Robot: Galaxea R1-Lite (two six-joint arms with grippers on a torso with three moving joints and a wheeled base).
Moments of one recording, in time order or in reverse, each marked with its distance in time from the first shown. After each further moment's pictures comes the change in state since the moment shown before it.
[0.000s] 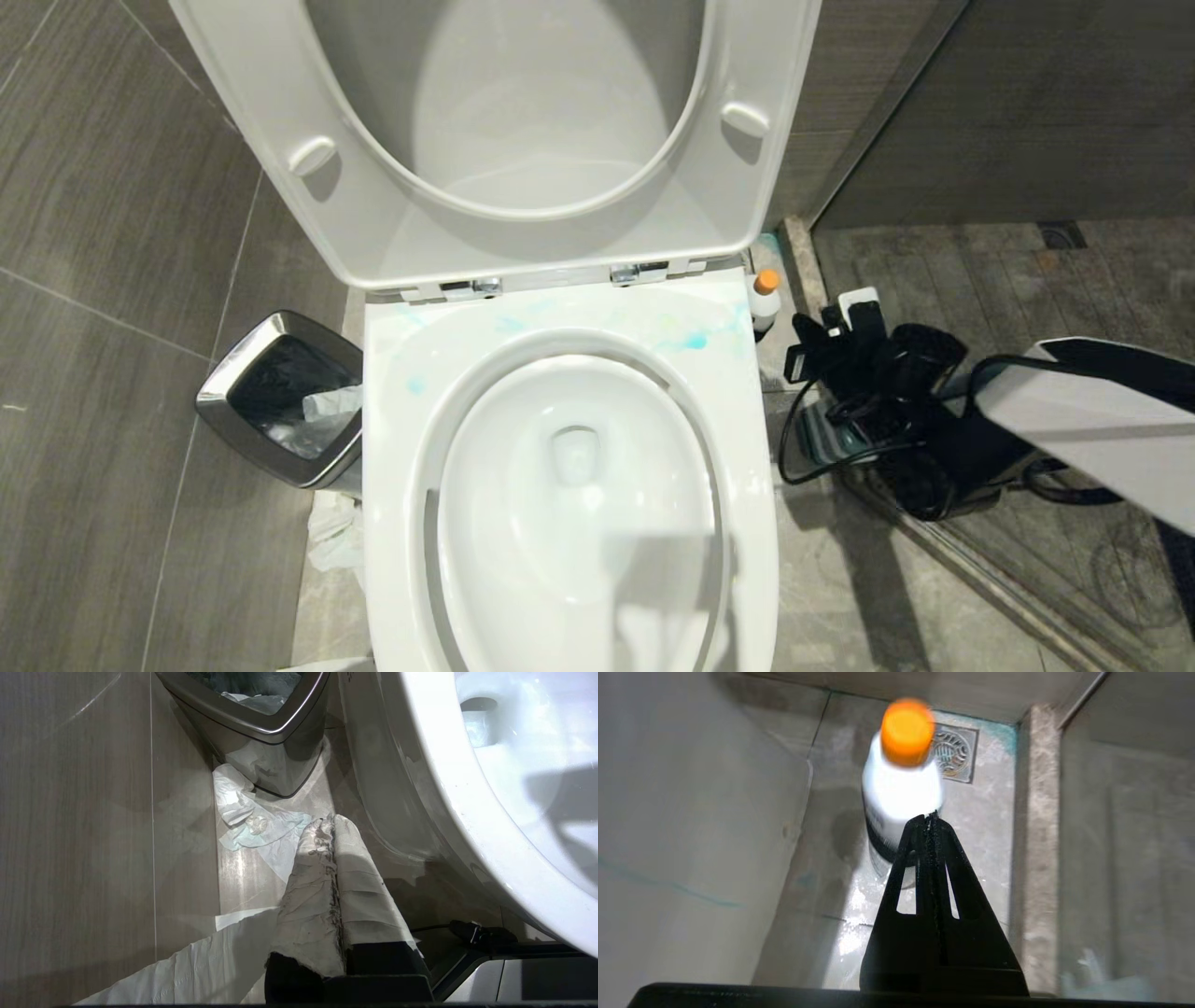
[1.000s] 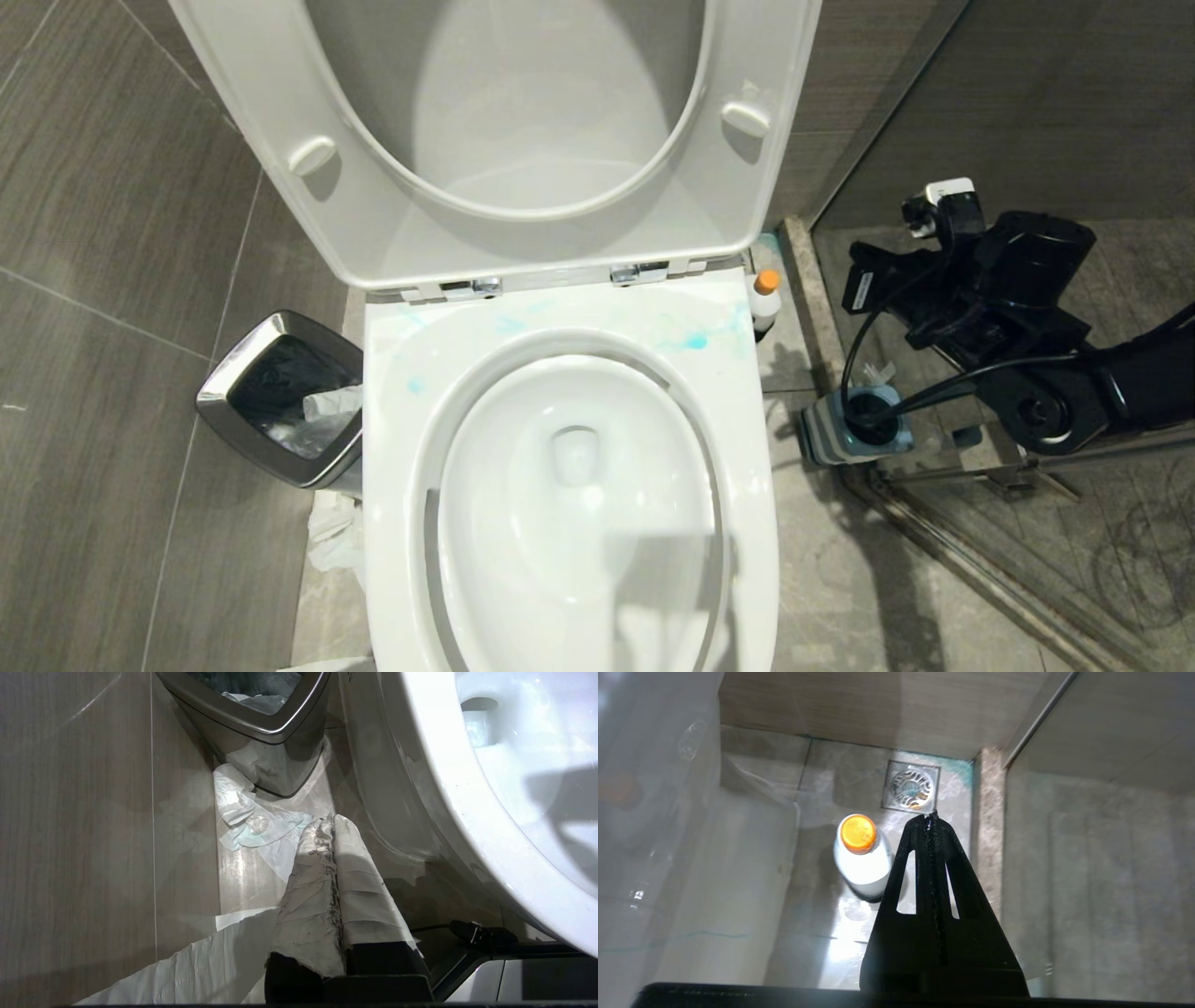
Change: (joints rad) left arm -0.001 0.000 0.000 0.000 0.000 0.000; right arm -0.028 -0.347 -0.002 0.371 -0.027 0.031
